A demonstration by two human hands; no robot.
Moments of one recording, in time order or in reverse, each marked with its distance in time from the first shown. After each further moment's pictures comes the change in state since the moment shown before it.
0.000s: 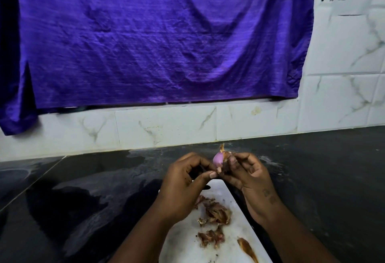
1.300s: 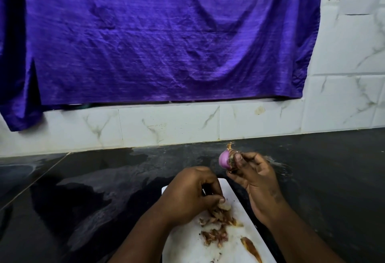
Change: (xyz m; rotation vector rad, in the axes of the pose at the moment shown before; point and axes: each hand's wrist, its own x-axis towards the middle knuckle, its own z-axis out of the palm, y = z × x) left_hand -0.001 -0.012 -0.008 0.337 -0.329 0.004; right_hand 0.002 0.000 -0.001 0.006 0.082 0.034
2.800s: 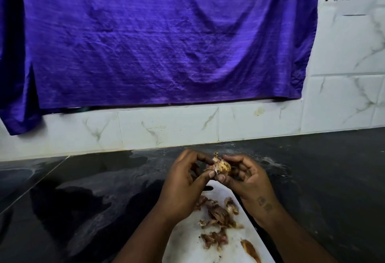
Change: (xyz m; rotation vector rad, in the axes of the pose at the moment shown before) left_hand 0.002 0.012 0.000 -0.249 0.376 -0.086; right_hand -0.006 0.003 -0.001 -0.281 -0.197 -0.129
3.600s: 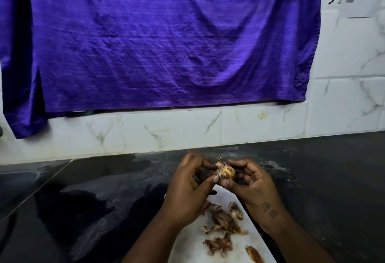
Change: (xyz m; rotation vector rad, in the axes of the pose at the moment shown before) left_hand -0.002 0.007 0.002 -0.037 -0.002 0.034; right_hand 0.000 -0.002 0.001 -0.017 -0.003 -0.016
